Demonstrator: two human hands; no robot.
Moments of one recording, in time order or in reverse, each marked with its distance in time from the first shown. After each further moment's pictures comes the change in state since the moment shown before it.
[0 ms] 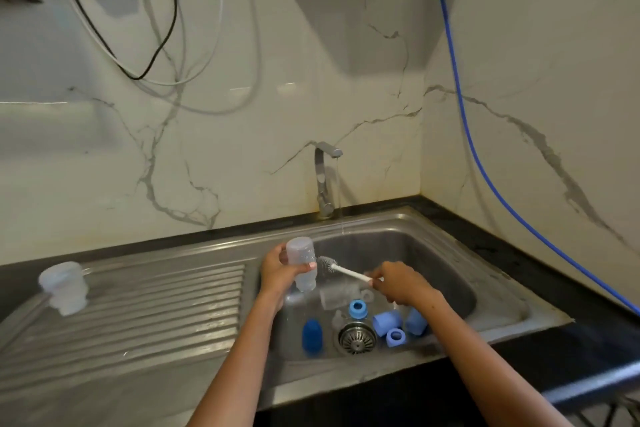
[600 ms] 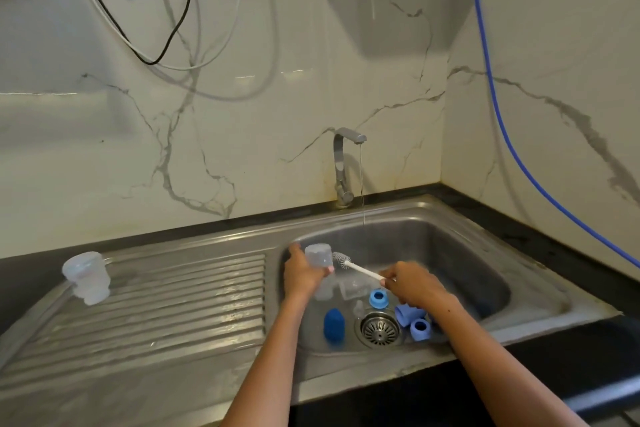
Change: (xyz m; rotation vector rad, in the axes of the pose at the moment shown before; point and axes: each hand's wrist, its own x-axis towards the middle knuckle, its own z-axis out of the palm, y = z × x) left_hand -0.009 -0.016 -0.012 0.392 0.072 -0.054; right_hand 0.008 -0.022 0.037 -0.060 0.020 0.062
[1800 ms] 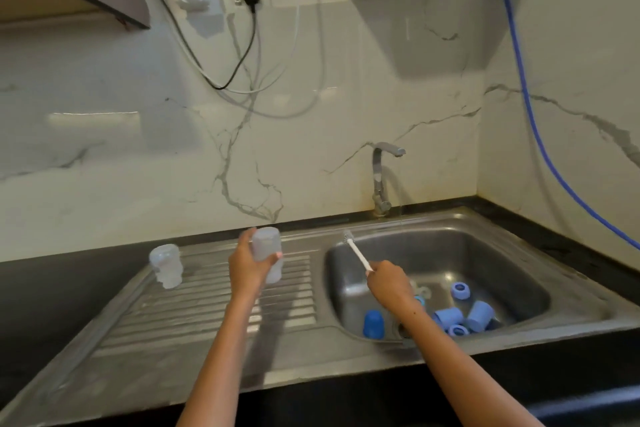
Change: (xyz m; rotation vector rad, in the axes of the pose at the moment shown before) left_hand -0.018 -0.012 -0.162 -0.018 0.299 0.216; right_hand -0.029 -0.103 0.023 0.363 0.119 0.053
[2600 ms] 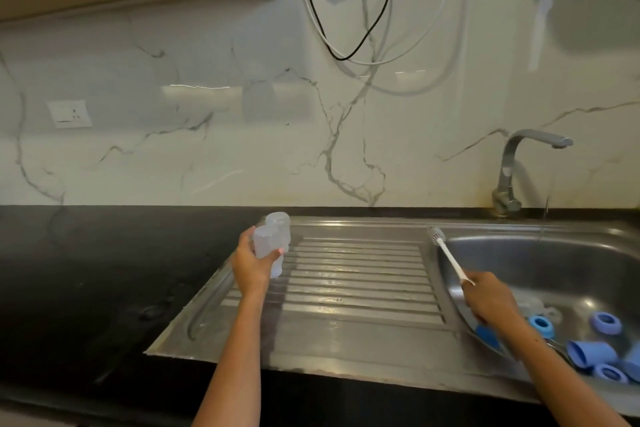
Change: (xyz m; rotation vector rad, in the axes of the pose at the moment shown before) left_hand 0.030 -0.117 -0.171 -0.008 0.365 -0.135; right_hand 0.003 -0.044 0.073 0.098 0.019 0.000
